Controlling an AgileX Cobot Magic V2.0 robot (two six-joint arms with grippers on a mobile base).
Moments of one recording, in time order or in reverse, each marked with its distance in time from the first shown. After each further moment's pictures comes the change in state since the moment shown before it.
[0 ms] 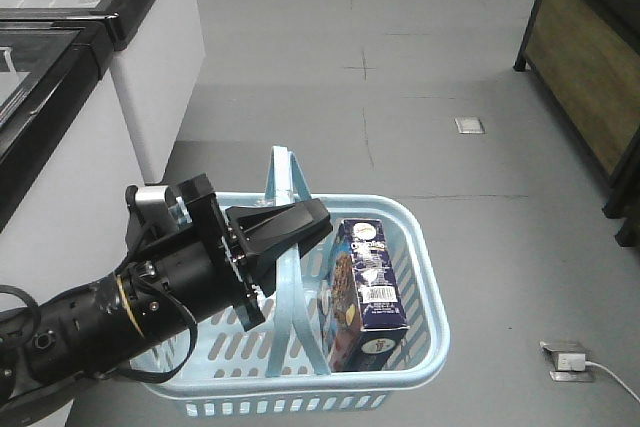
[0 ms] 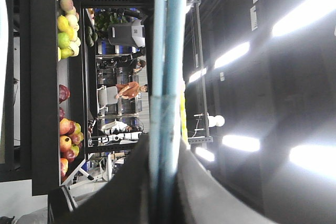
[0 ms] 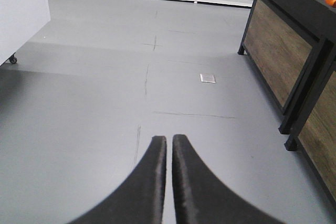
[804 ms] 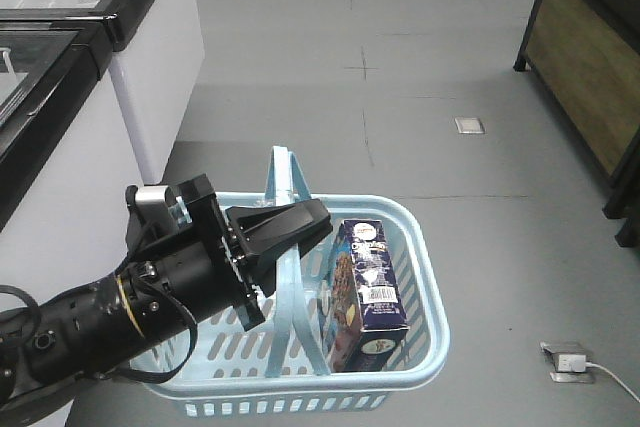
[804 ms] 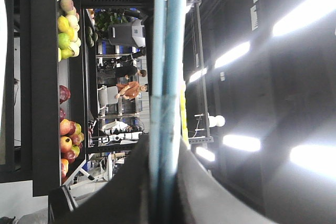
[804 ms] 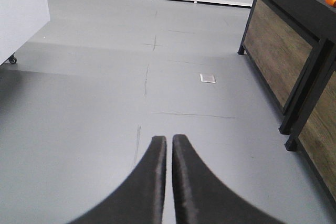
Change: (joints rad) left arm 0.000 0.000 0.000 0.001 0.000 0.003; right arm 0.000 0.000 0.000 0.000 0.000 0.000
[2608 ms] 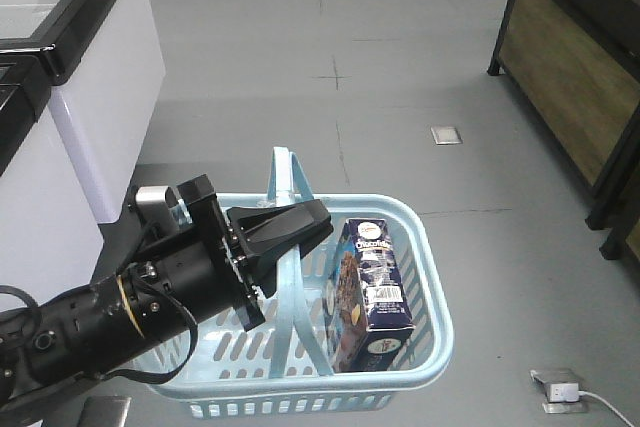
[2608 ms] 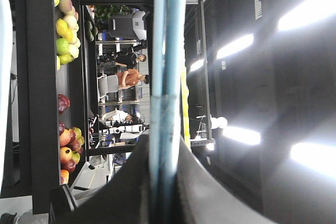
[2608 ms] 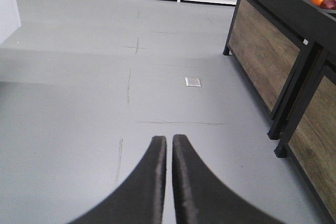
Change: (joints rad) left arm 0.000 0.000 0.000 0.003 0.000 0.000; right arm 0.000 0.000 0.000 0.000 0.000 0.000
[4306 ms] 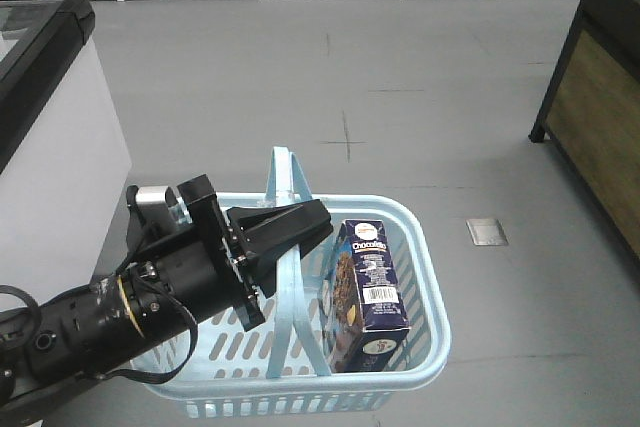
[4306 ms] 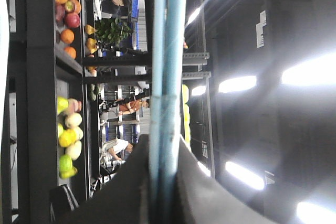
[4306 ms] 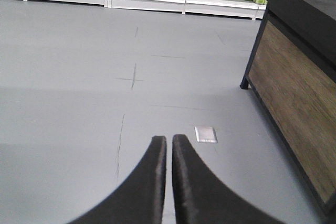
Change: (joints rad) left arm 0.000 0.000 0.000 0.000 0.000 0.000; right arm 0.000 0.000 0.000 0.000 0.000 0.000
